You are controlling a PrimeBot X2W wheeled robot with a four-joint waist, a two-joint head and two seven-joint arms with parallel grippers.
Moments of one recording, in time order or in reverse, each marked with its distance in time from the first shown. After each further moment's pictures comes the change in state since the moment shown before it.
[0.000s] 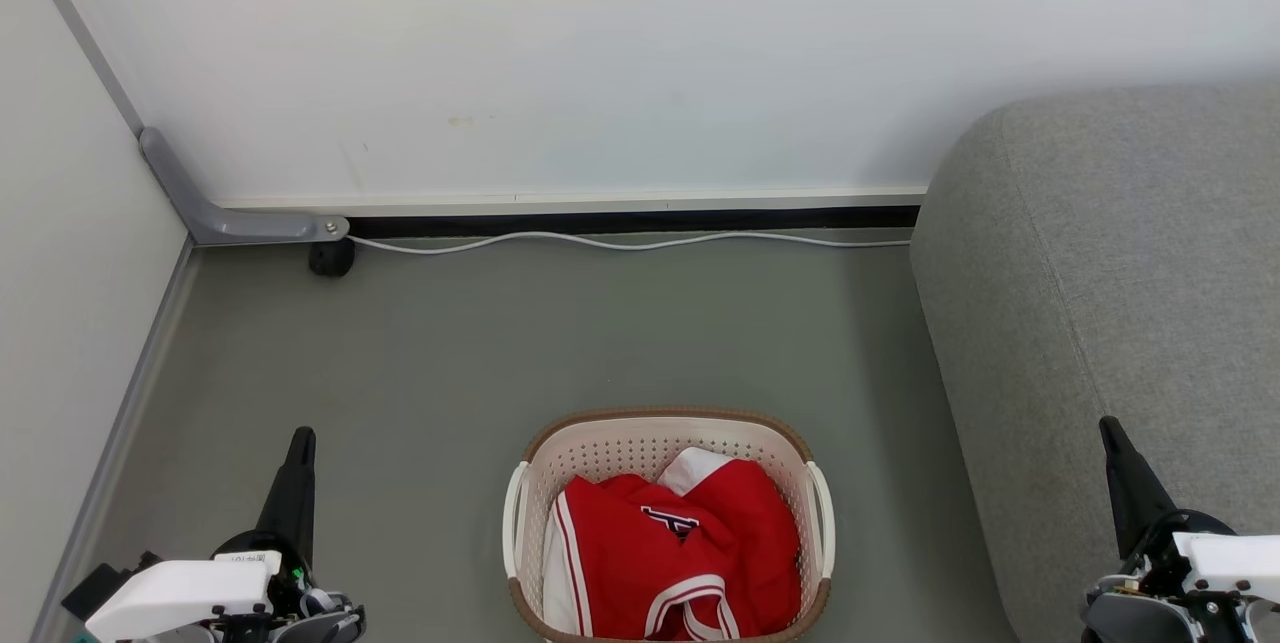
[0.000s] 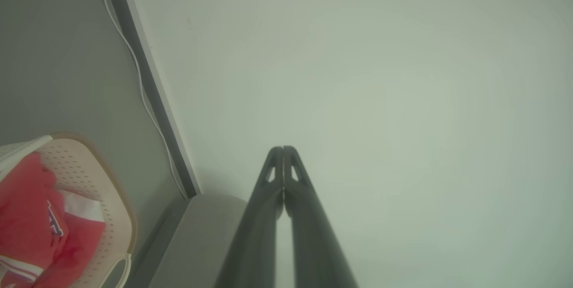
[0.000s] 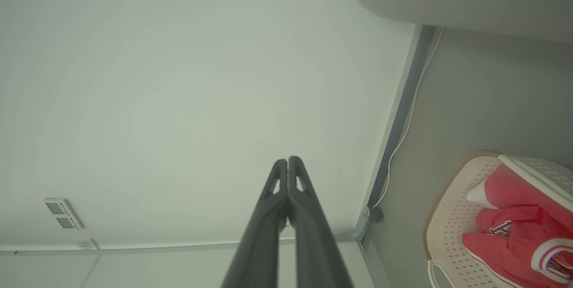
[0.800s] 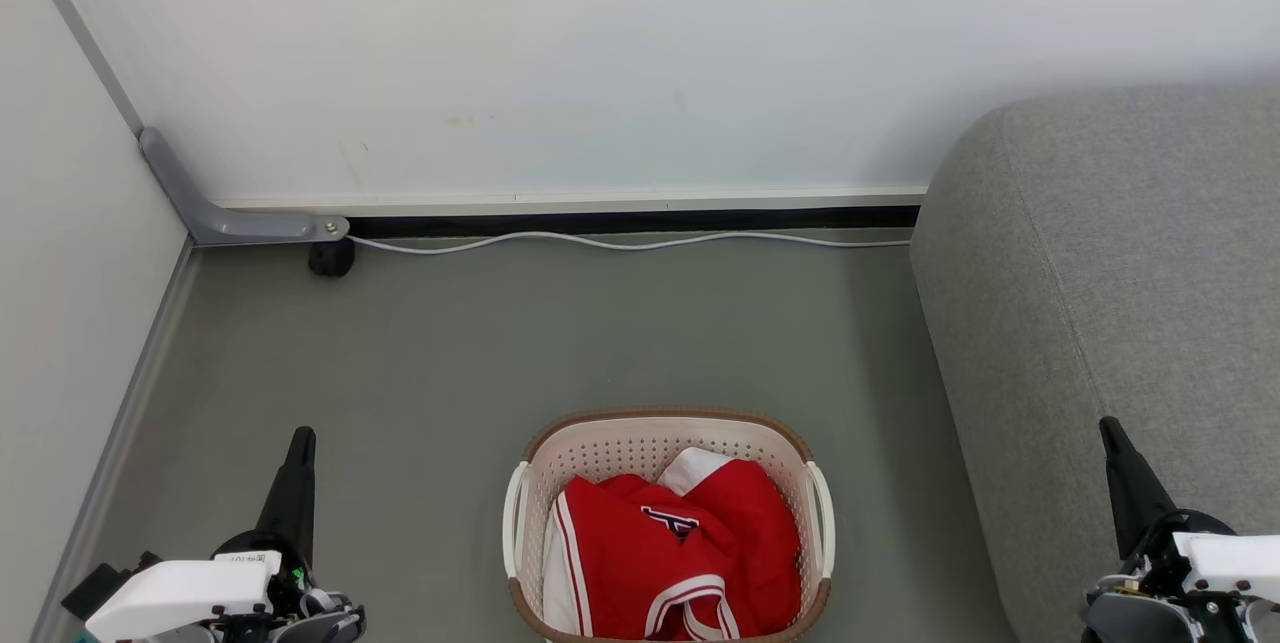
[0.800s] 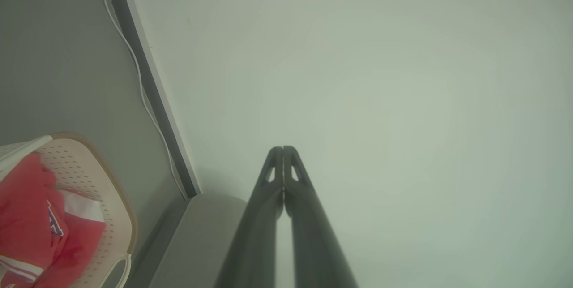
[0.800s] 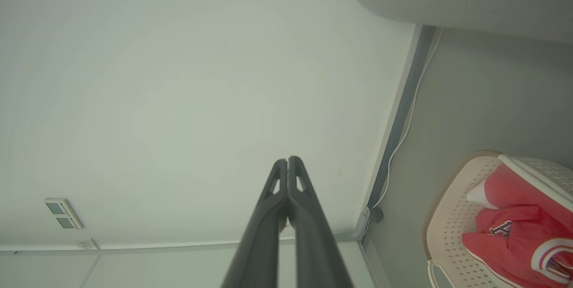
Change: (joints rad) left arm 0.000 0.000 0.000 0.000 0.000 0.000 0.000; right arm 0.000 0.000 0.000 0.000 0.000 0.000 0.000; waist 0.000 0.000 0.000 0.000
